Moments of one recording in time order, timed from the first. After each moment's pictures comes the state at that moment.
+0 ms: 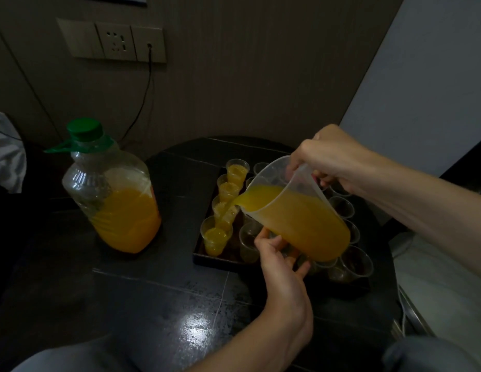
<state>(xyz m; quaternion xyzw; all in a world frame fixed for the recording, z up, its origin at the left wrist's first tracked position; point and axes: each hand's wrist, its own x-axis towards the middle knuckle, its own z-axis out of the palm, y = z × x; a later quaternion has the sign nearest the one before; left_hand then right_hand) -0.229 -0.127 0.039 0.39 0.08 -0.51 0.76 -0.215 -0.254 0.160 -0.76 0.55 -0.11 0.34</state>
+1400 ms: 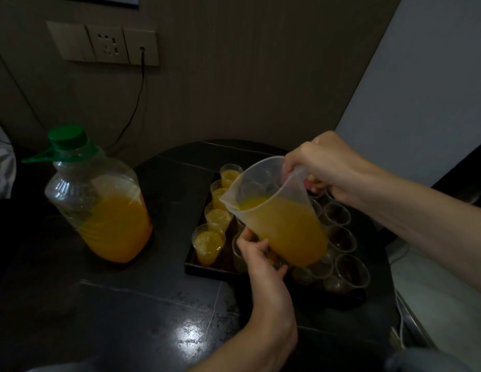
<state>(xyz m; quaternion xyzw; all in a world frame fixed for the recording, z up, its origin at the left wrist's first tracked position) -0.218 -0.135 0.036 0.47 0.02 -0.45 0.76 -0.219 -0.271 0.152 -0.73 0.53 -0.15 0.40</state>
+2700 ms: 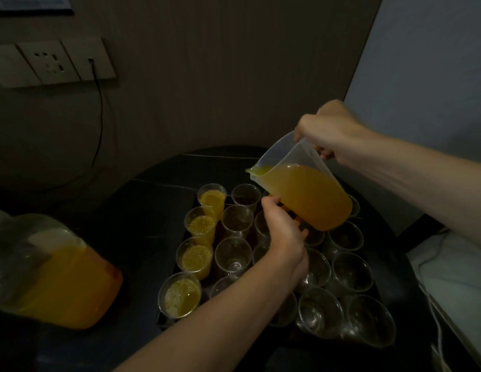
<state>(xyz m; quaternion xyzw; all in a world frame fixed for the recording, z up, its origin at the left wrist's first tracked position) -0.189 -0.321 0.021 0.48 -0.01 -0.56 0.68 -0.206 -0.441 0.123 -0.73 0.56 -0.22 0.33</state>
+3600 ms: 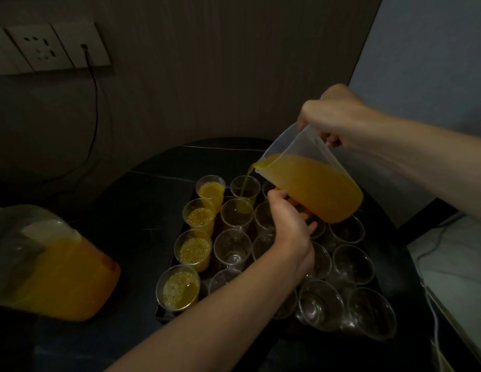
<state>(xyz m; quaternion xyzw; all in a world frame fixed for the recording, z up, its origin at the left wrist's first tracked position) -0.196 -0.322 0.021 0.47 -0.01 -0.56 0.68 -0.204 -0.442 0.132 -0.74 0.57 -0.18 0.31</state>
